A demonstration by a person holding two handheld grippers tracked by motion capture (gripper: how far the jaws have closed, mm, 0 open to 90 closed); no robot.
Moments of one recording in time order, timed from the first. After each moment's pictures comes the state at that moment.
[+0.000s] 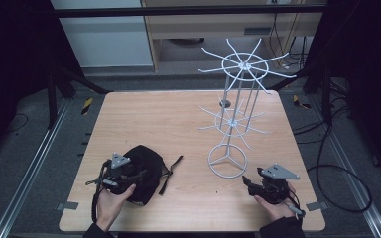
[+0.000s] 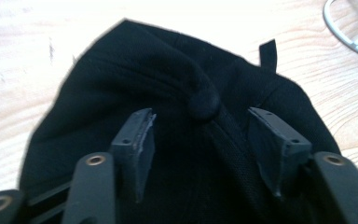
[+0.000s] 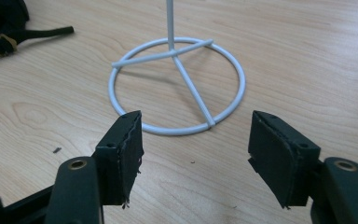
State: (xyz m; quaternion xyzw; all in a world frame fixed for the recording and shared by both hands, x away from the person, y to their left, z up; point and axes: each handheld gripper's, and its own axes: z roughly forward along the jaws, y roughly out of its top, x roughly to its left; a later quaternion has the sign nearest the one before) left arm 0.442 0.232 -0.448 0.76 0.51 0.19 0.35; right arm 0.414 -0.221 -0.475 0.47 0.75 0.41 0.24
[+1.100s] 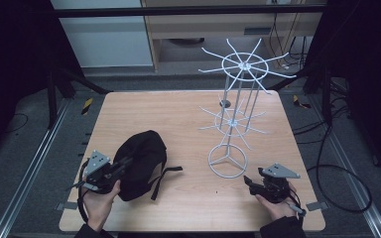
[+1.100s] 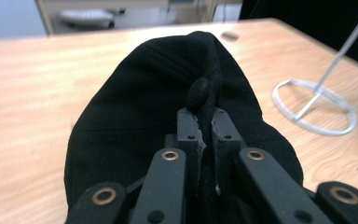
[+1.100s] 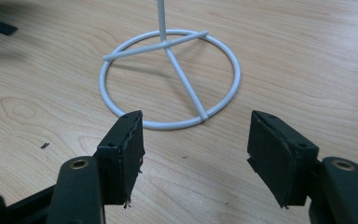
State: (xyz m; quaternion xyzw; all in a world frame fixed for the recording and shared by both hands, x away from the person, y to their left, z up) left arm 0.416 0.255 -0.405 0.70 0.45 0.24 0.49; right arm 0.418 -0.226 -0.480 0.47 0.75 0.41 0.24
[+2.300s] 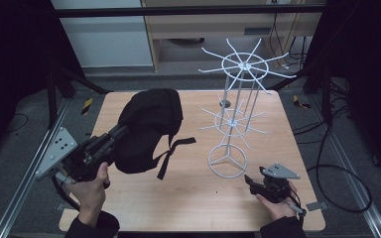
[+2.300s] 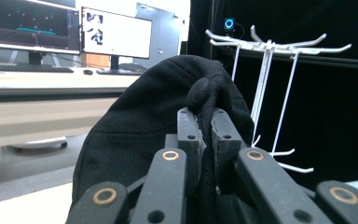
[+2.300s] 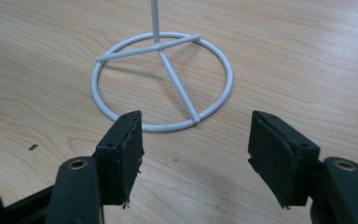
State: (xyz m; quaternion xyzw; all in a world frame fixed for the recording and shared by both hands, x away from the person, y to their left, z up) left arm 0.390 0.236 -0.279 0.61 0.31 0.28 0.67; right arm 0.418 -0.227 -0.481 0.46 0.75 0.40 0.26
